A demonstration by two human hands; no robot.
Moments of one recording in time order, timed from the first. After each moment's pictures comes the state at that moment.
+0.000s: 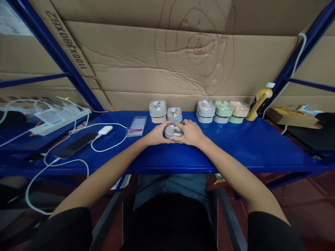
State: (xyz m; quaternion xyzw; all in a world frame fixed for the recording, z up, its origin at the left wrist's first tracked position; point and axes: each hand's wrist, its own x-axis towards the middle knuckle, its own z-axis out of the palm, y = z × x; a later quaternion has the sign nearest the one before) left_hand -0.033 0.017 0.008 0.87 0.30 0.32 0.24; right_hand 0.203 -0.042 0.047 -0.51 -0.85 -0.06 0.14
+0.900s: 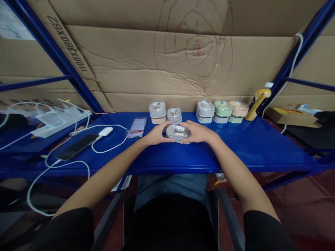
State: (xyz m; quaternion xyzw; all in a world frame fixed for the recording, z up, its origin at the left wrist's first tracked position) left_hand -0.033 0.024 0.005 0.86 0.31 0.32 0.25; right_hand 0.240 -0.032 0.061 -0.45 -0.88 0.09 0.13
